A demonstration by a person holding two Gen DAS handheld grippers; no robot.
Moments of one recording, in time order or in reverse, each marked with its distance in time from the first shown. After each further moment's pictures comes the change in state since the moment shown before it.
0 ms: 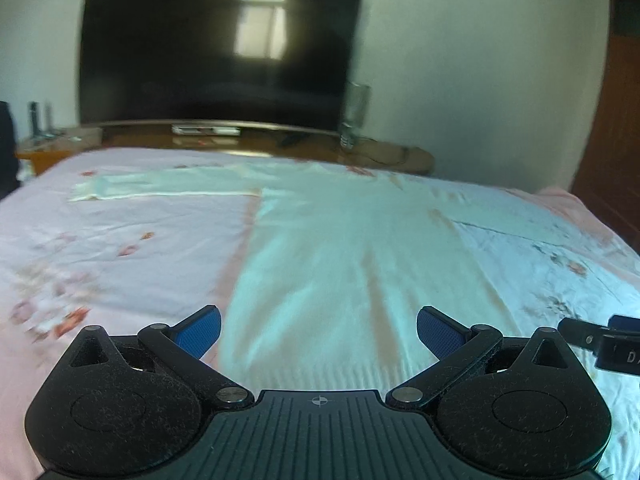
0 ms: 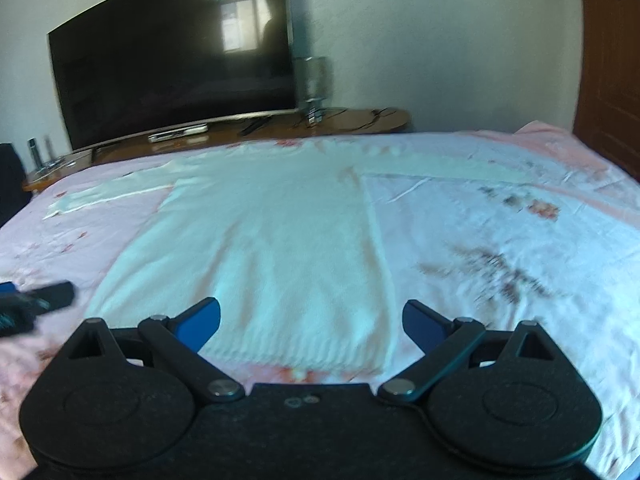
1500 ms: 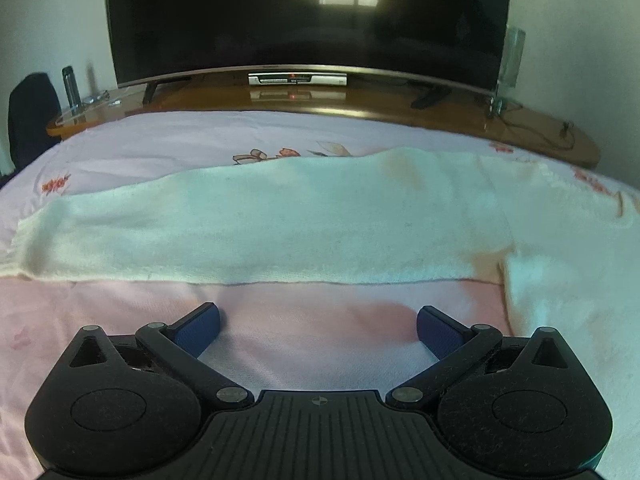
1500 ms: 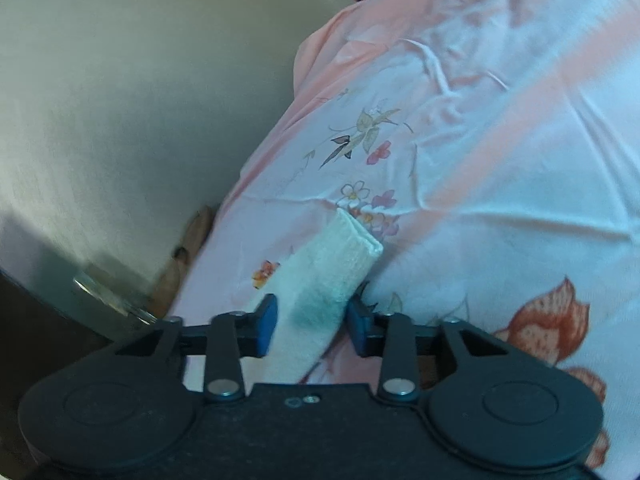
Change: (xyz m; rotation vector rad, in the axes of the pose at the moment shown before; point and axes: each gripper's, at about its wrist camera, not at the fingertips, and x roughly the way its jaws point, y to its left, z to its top) left arm 0.366 0.145 0.127 -0.050 0.142 0.298; right arm 0.359 -0.421 0.093 0.914 -0.116 -0.115
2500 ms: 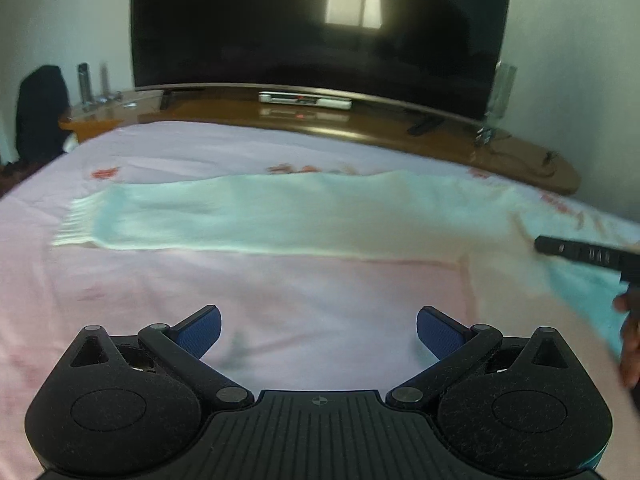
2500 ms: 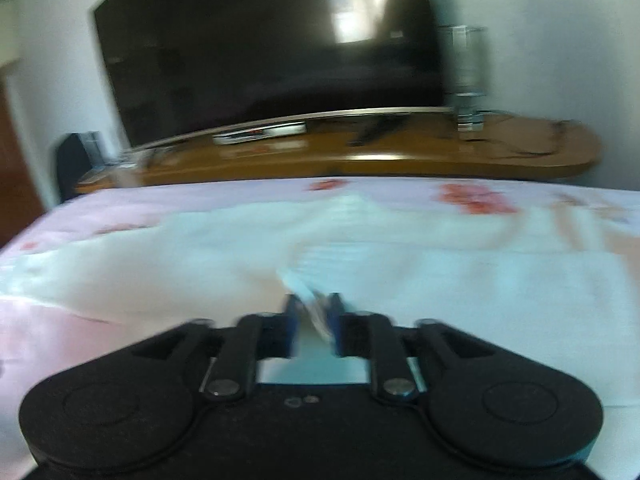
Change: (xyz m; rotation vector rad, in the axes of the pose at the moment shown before) left arm -0.075 0.034 -0.022 -0.083 -0.061 -0.072; right arm -0.010 0.381 -0.386 -1.000 0.346 0.540
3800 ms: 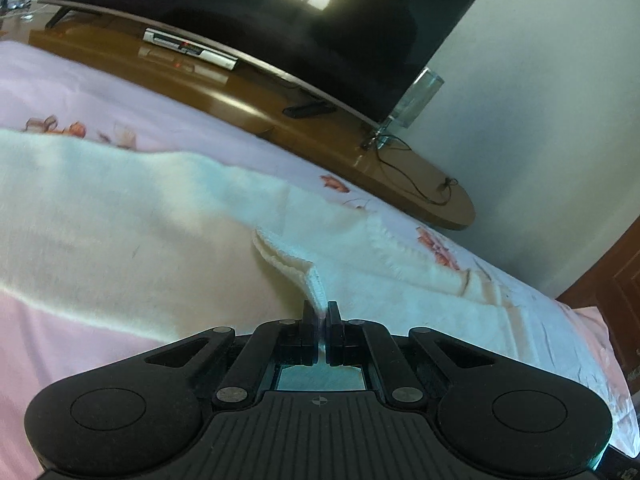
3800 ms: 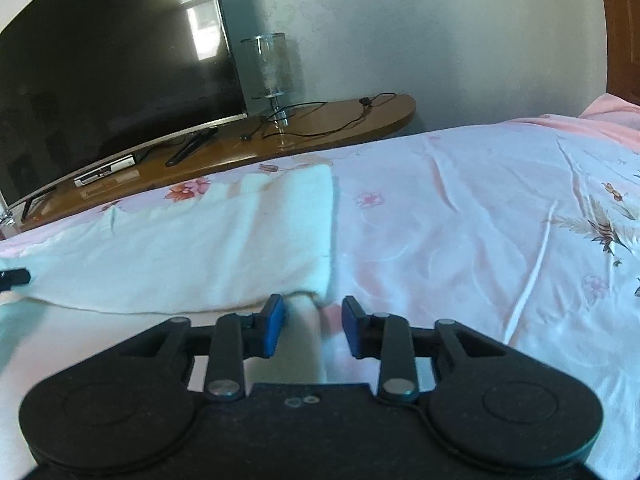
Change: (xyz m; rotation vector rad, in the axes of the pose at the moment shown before) left arm 0.119 -0.097 0.033 -0.217 0.087 -0.383; right arm -0.125 -0.155 -0.063 0.234 -0.031 -0.380
